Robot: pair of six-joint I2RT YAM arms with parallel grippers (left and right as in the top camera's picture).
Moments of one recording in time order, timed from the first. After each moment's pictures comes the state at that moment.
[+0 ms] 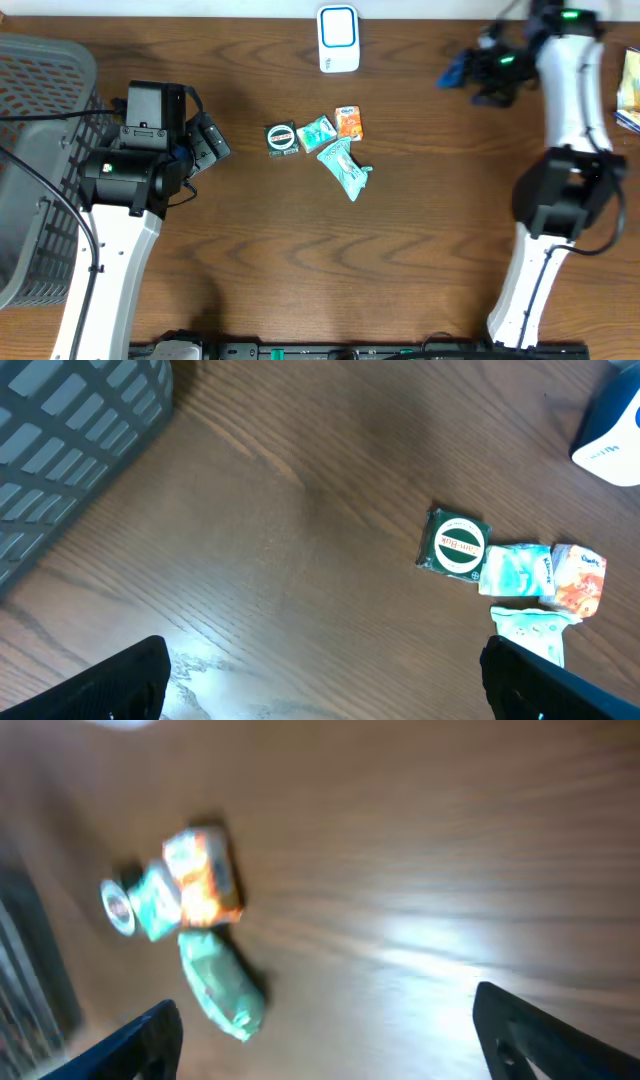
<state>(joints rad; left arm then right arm) -0.11 1.29 1.35 -1.08 -0.17 -0.61 -0.11 2.36 2.31 -1.40 -0.55 0.06</state>
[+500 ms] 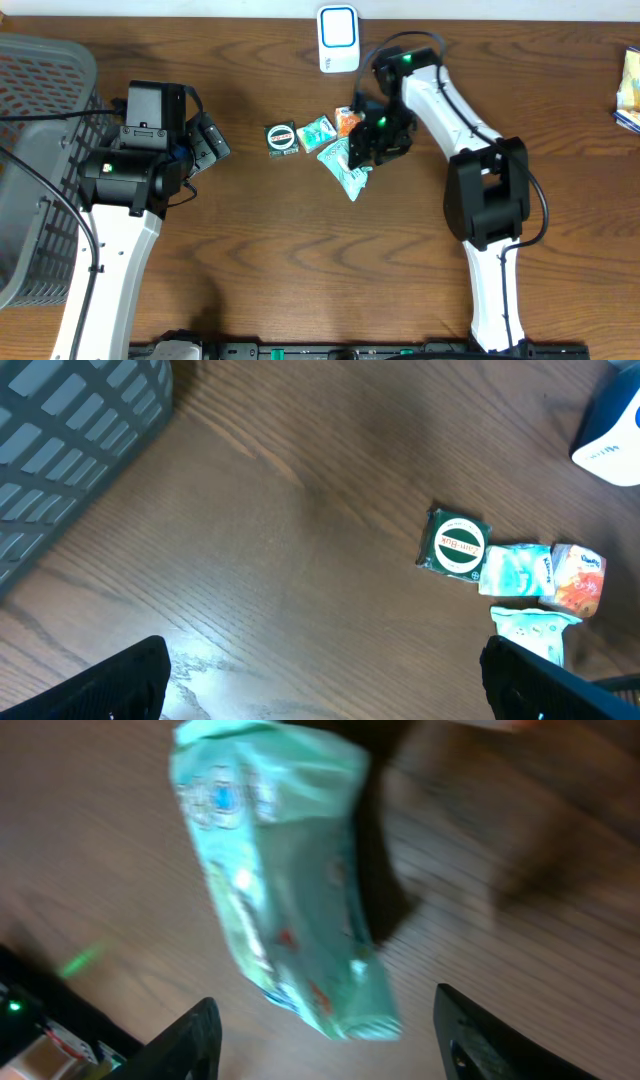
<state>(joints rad) -0.11 1.29 1.35 -1.08 -0.17 -0.61 0.34 2.36 2.01 -1.37 -0.43 -0.09</state>
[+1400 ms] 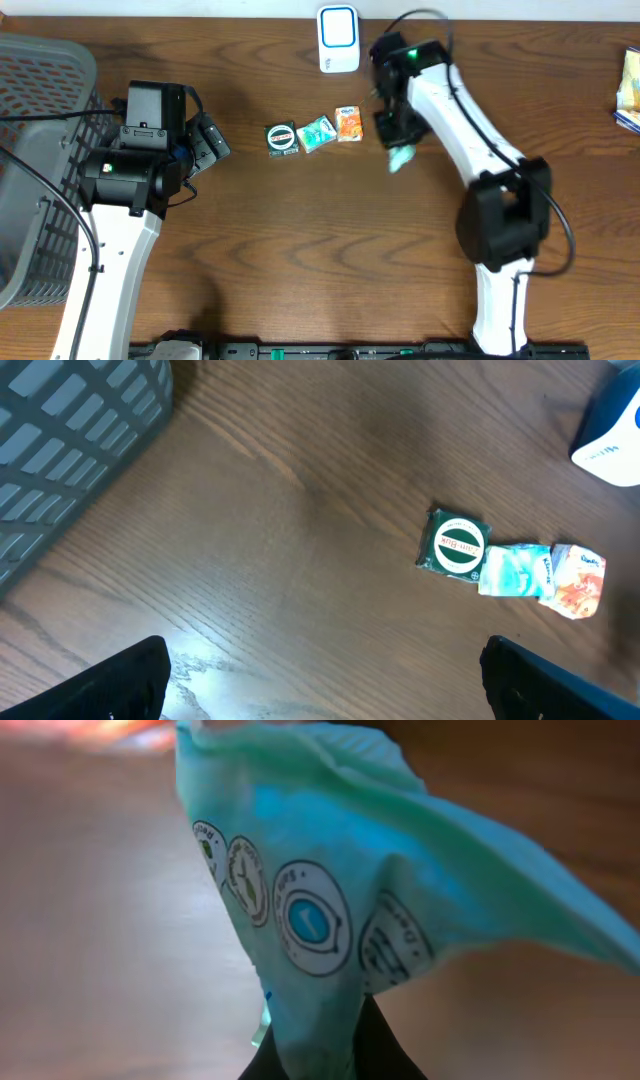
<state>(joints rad) -0.11 1.29 1.35 -1.08 -0.17 -0.61 0.37 2.18 1.99 -1.38 0.15 0.17</state>
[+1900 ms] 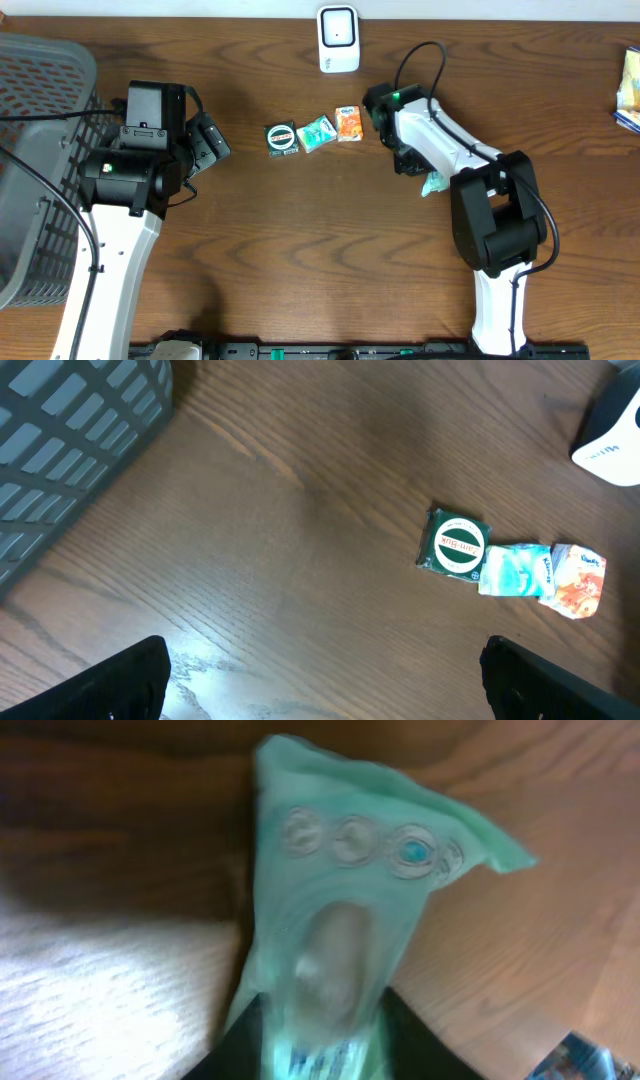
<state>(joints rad) -0.11 1.29 1.35 -1.08 -0.17 -0.61 0.42 2.17 1.62 -1.22 0.56 0.48</state>
